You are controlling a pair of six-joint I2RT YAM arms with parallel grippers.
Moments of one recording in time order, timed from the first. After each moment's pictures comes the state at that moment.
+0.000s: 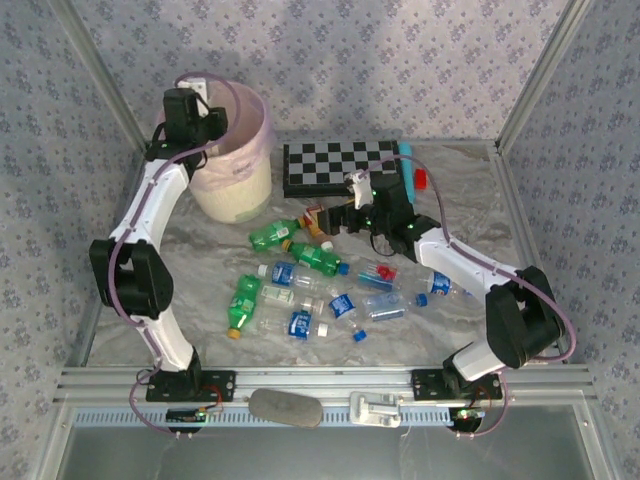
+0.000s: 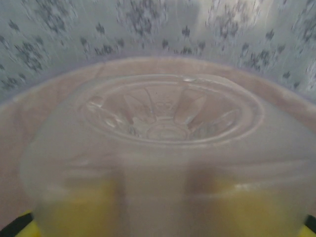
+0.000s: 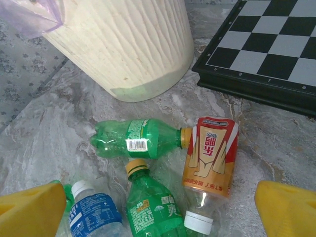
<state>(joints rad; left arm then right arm) -0.12 1.79 1.73 -0.31 -0.08 -0.11 0.54 1.49 1.02 -0.03 -0.31 0.25</state>
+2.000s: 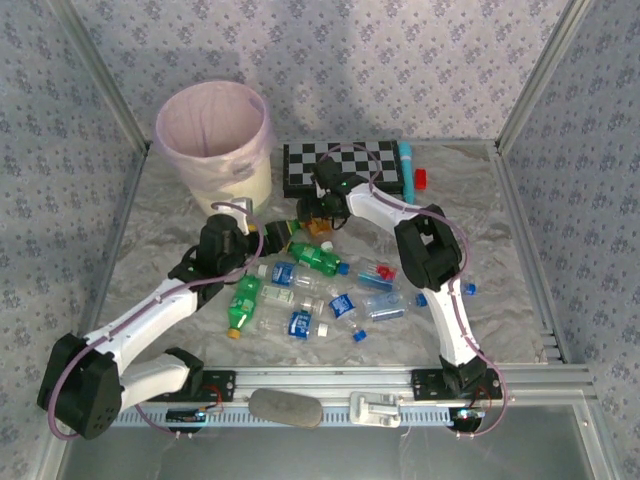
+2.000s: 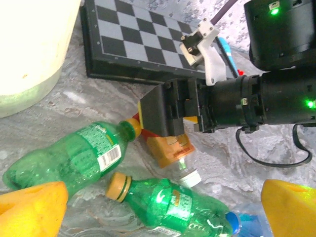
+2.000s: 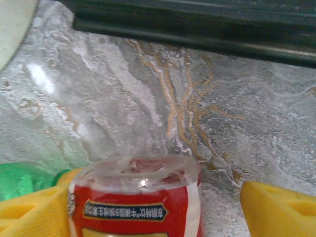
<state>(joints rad) -0.52 1.10 0.63 0.04 0.03 -0.59 0.59 2.26 1.81 -0.57 -0.05 0.36</state>
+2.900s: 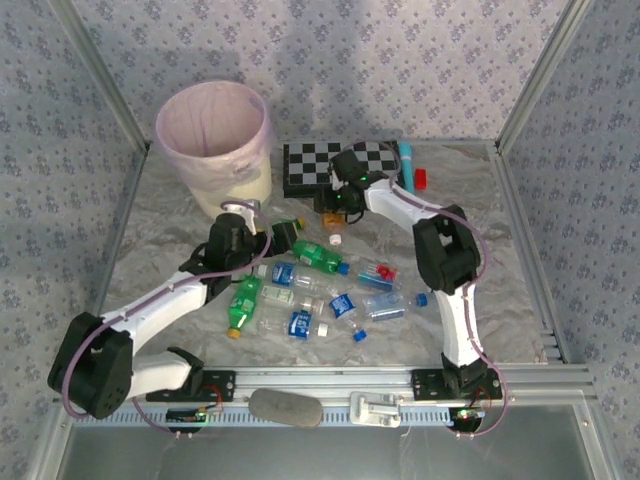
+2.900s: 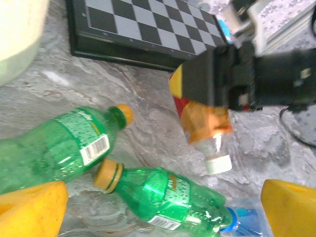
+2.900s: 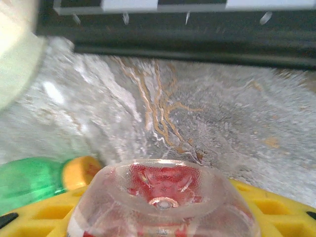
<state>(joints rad) -0.52 1.22 0.63 0.14 0.11 -0.63 0.50 2.10 1.67 -0.49 -0.17 0.42</state>
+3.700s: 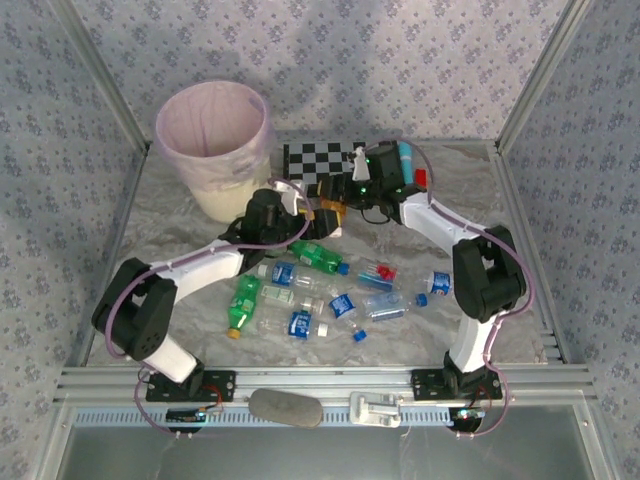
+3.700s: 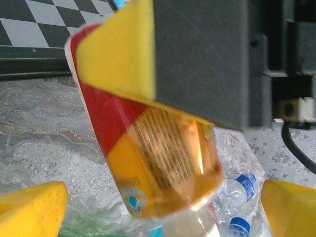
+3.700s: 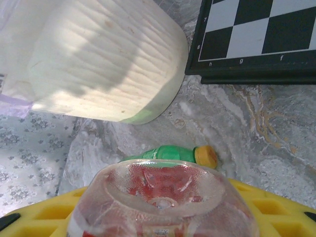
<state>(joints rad) -0.62 1.57 0.91 0.30 0.35 -0.61 0.43 1.80 1.34 -0.13 -0.52 0.62</state>
